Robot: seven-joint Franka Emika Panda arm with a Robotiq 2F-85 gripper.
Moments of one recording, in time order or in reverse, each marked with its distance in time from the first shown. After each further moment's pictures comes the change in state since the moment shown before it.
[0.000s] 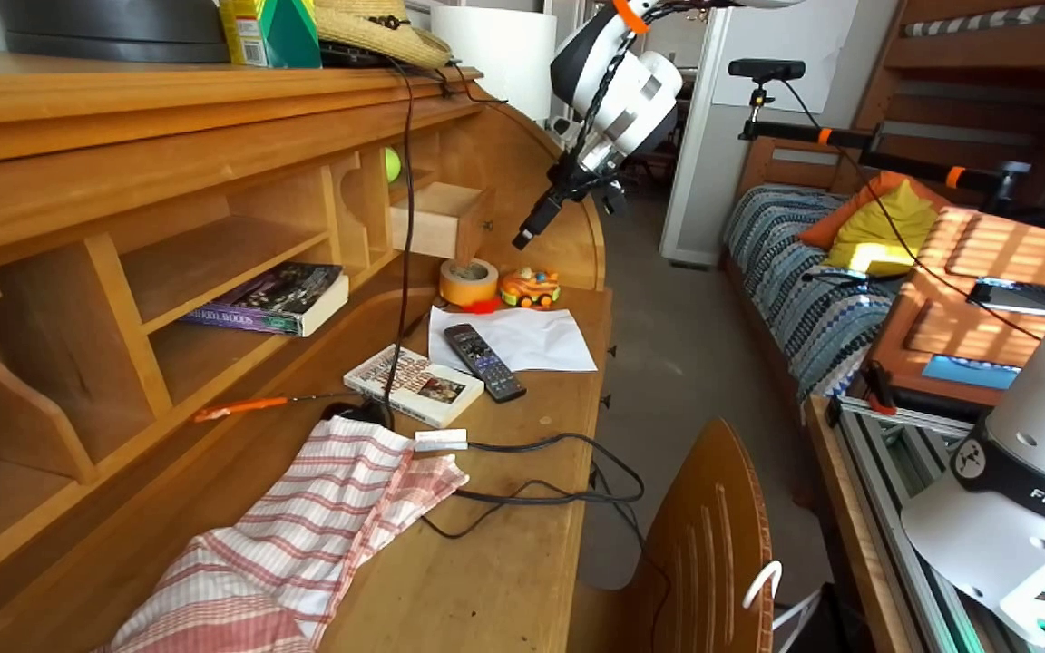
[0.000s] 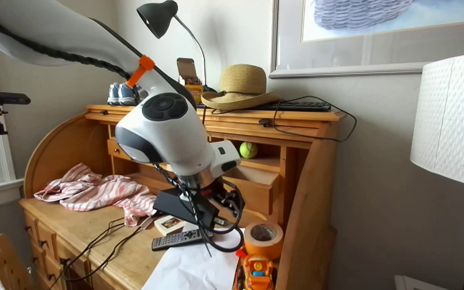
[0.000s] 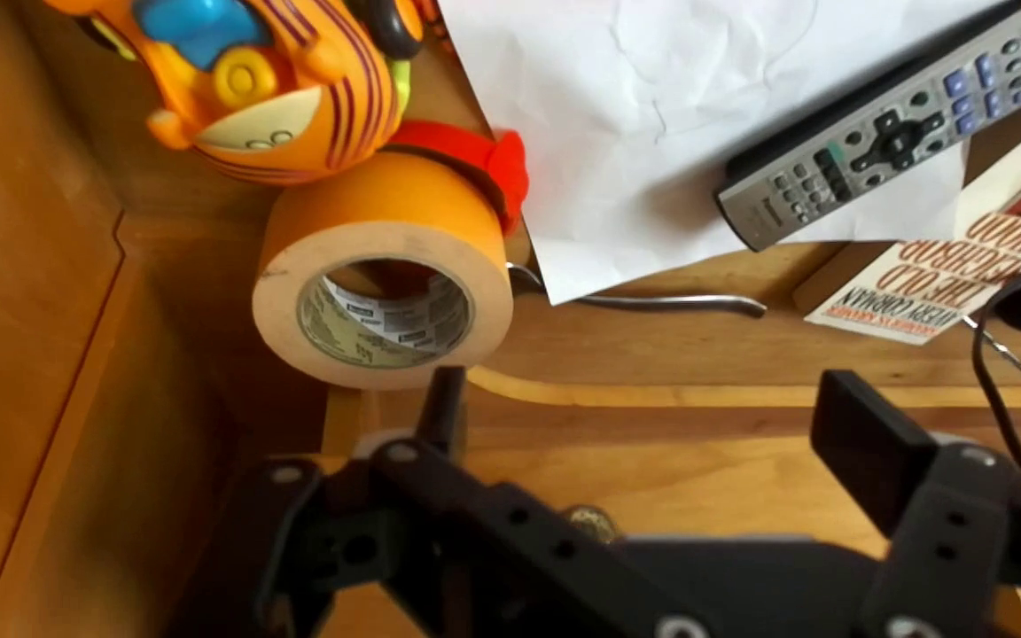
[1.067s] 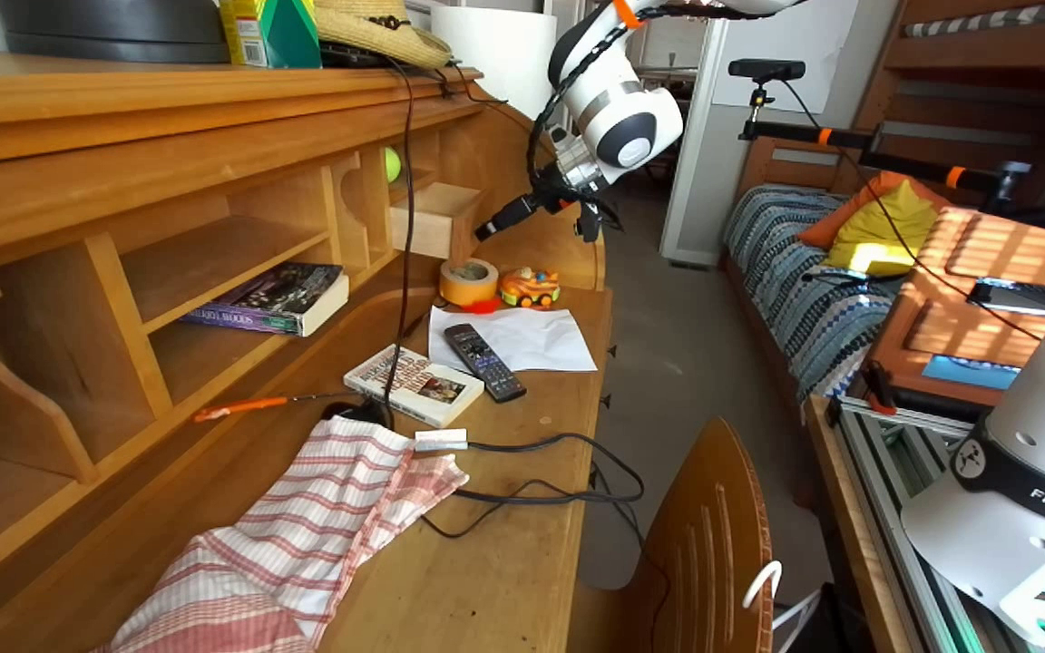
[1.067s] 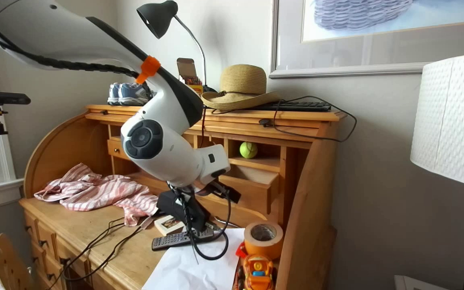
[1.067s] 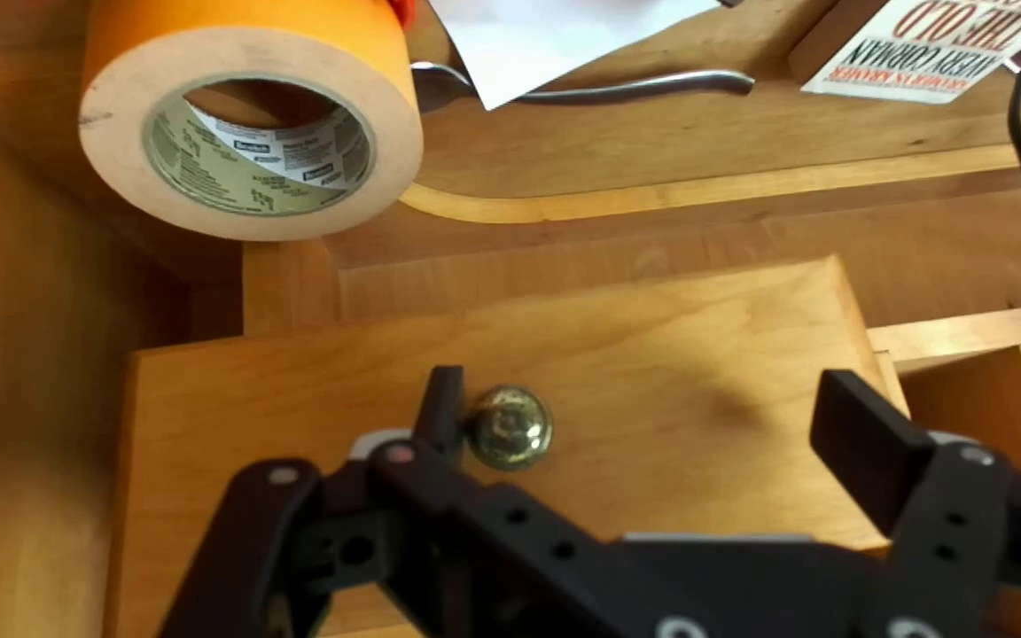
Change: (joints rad) arm -0.010 0.029 0.083 0.024 0.585 0.000 -0.364
